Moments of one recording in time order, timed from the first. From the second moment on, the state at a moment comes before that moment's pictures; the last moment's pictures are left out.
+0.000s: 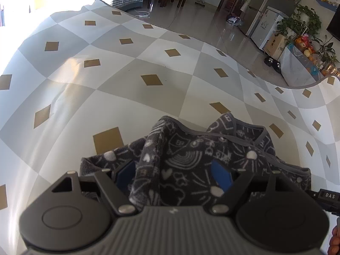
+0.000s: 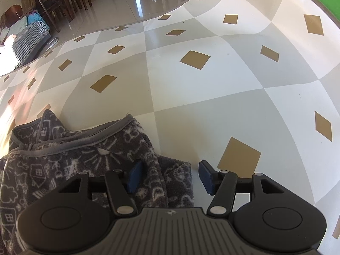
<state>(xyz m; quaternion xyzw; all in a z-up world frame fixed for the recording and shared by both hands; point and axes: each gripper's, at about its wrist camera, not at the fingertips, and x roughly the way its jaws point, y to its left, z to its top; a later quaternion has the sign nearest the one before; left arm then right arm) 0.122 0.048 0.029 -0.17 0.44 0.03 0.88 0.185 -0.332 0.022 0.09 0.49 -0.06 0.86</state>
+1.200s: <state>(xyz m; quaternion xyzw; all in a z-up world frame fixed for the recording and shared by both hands) 0.130 0.052 -0.004 -0.20 0.48 0.05 0.85 0.158 -0.314 0.038 0.08 0.50 0.08 0.86</state>
